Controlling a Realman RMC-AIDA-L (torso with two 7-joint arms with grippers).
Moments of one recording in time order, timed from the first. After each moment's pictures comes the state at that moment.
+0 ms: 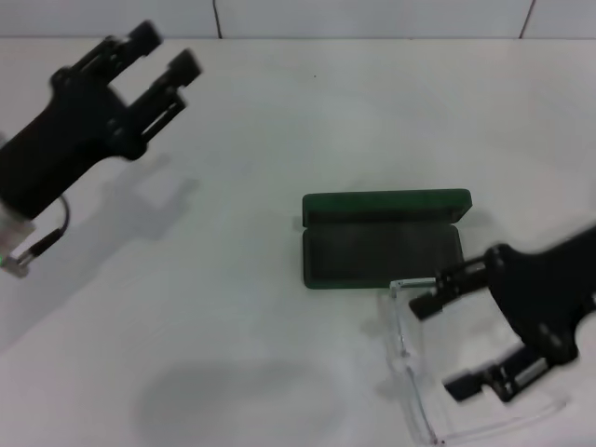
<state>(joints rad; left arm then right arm) -0.19 -2.08 1.30 0.71 0.85 1.42 -0.98 0.56 1.93 -1.28 -0.98 -1.74 -1.90 1.65</state>
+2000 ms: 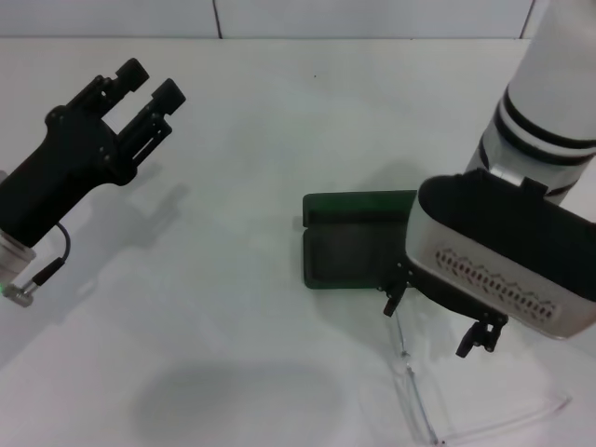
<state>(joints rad) -0.25 -2.09 1.21 0.48 0.86 1.50 -0.95 0.90 2.02 -1.78 -1.34 -2.34 -1.79 1.38</state>
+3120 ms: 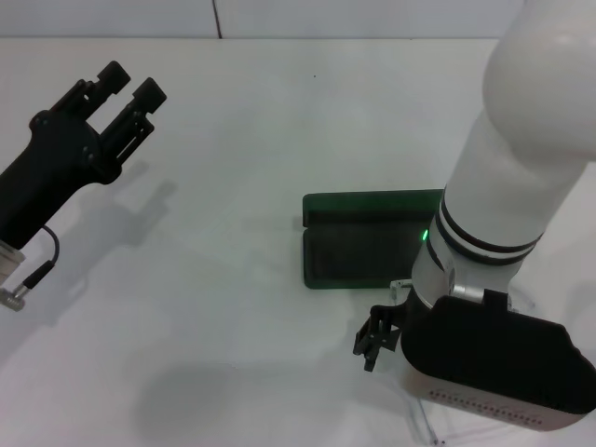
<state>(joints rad) -0.25 -2.08 1.18 0.45 0.86 1.50 -0.96 0.88 2.03 -2.10 -1.35 -2.34 -1.58 1.27</state>
